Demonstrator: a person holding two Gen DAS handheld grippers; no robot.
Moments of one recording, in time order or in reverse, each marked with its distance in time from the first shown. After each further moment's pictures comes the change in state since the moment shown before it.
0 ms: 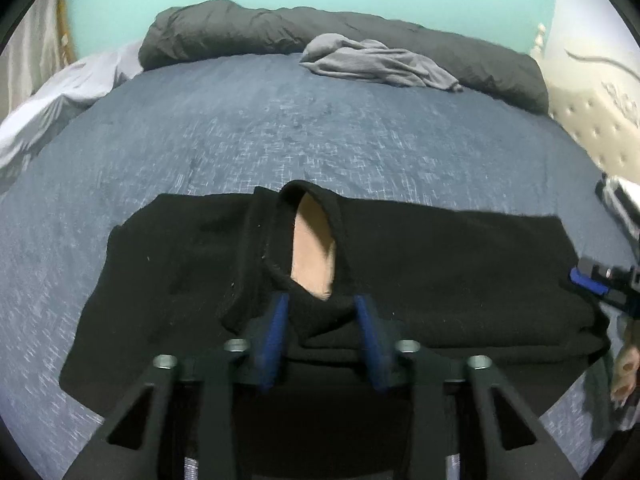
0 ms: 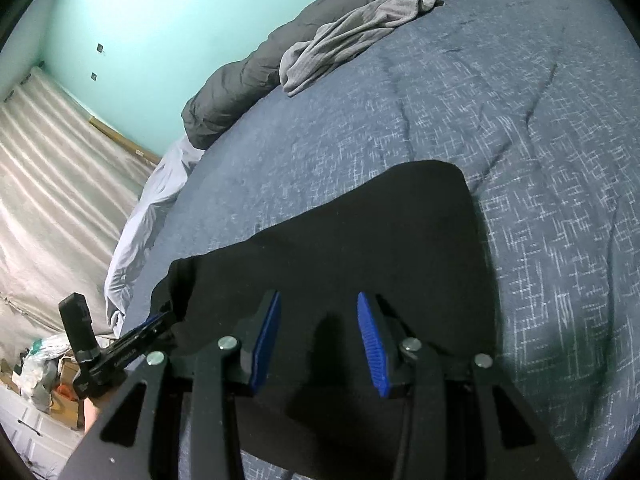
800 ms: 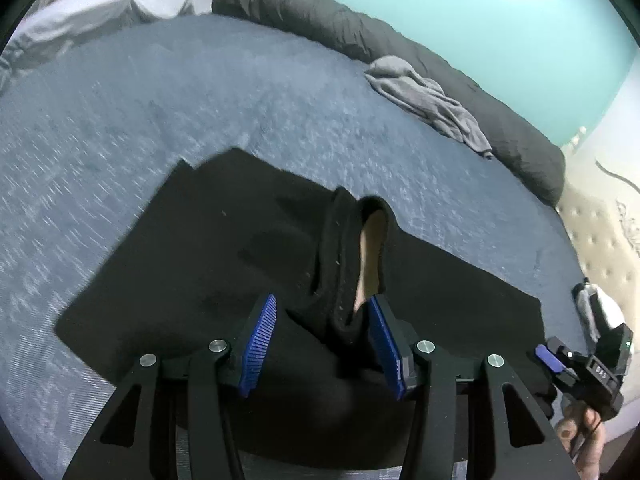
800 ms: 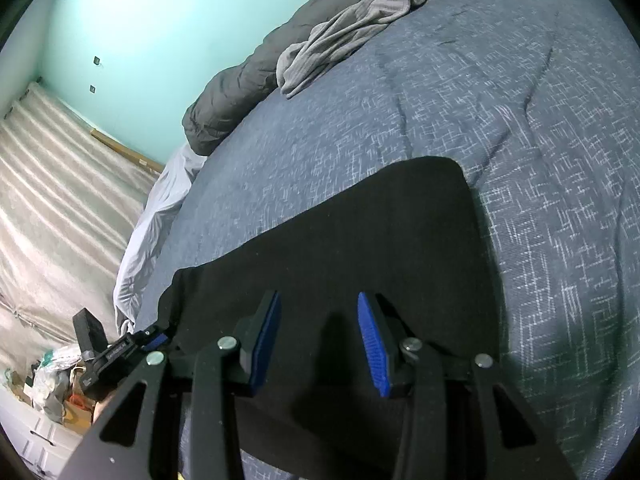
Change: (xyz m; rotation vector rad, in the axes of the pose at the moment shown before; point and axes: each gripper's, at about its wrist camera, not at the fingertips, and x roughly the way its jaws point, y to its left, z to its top) left arm -0.002 0.064 -0.014 -0.346 0.003 -0.120; right arm -0.001 -0.006 -0.002 0.044 -0.004 0.027
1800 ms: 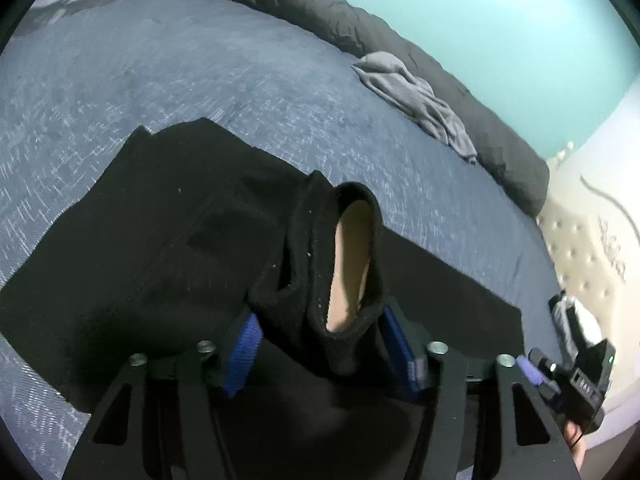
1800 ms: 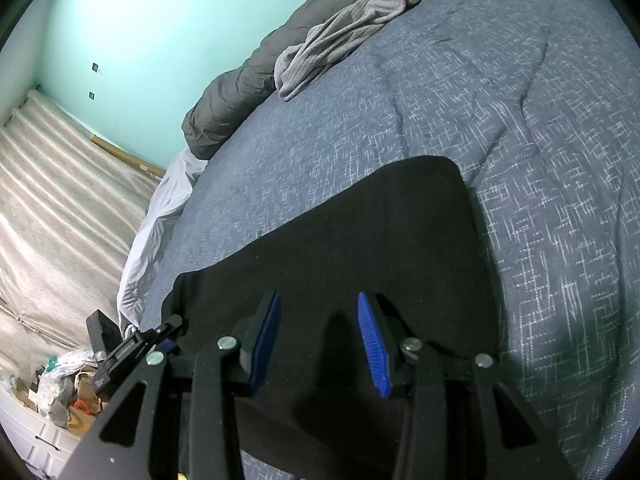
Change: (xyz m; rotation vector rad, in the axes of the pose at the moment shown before) left arm 0.019 0.000 -0.003 -0.074 0.004 -0.108; right arm 0.001 -0.004 0.003 0.022 -0.007 0.011
